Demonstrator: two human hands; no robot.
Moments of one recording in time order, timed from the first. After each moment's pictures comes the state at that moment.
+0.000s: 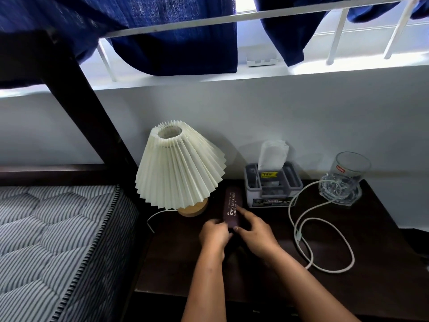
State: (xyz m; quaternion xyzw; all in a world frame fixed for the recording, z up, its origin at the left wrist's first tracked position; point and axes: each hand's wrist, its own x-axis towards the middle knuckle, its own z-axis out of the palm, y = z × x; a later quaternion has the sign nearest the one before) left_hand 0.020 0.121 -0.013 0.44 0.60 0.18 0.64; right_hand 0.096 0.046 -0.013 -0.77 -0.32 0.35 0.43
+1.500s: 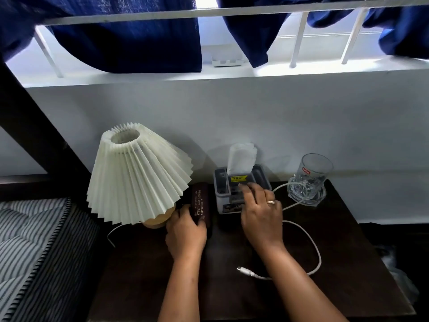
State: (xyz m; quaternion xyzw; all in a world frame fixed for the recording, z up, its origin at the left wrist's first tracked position) left_hand 0.038 0.124 -0.006 0.76 0.56 0.16 0.29; right_hand 0.160 0.029 -0.006 -0.89 -0.39 -0.15 0.17
